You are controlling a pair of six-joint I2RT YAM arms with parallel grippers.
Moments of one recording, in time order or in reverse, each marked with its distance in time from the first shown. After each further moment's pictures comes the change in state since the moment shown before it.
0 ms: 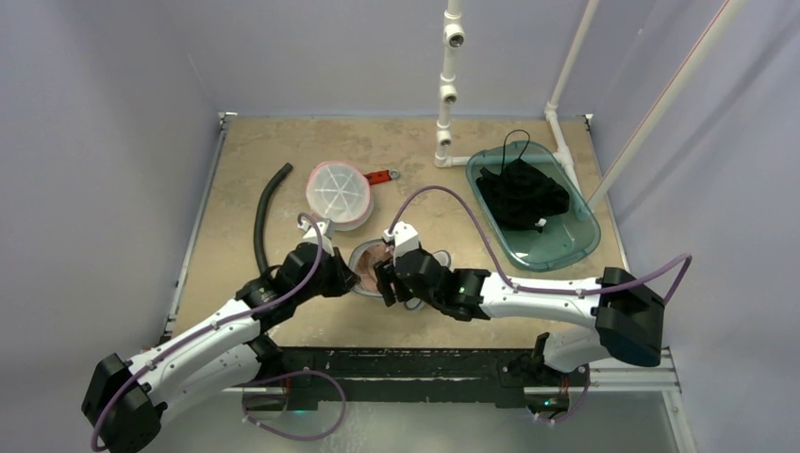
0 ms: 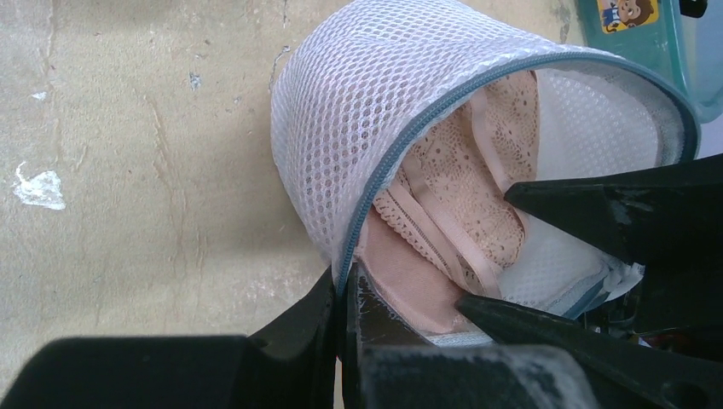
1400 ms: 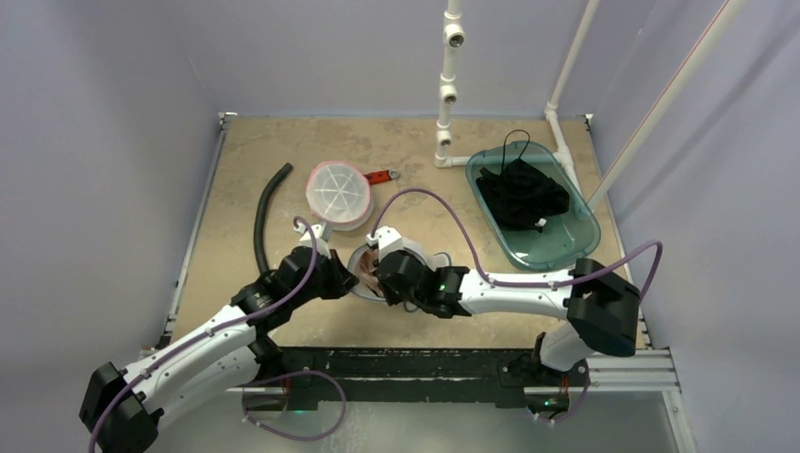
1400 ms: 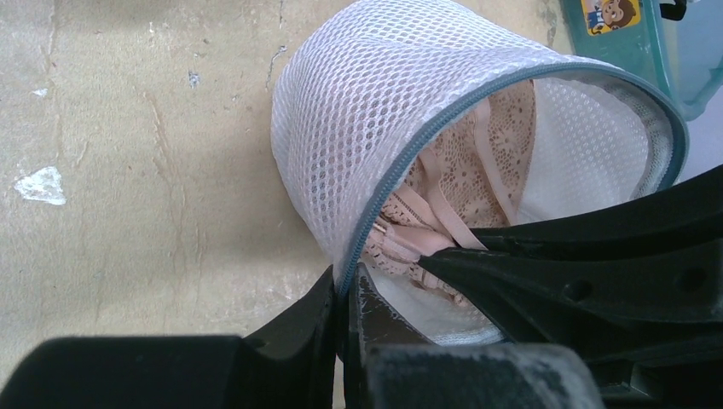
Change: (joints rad) left arm -0.002 -0.067 -0.029 -0.002 0.001 -0.003; right arm 0.017 0.139 0.099 -0.044 -0.016 0.008
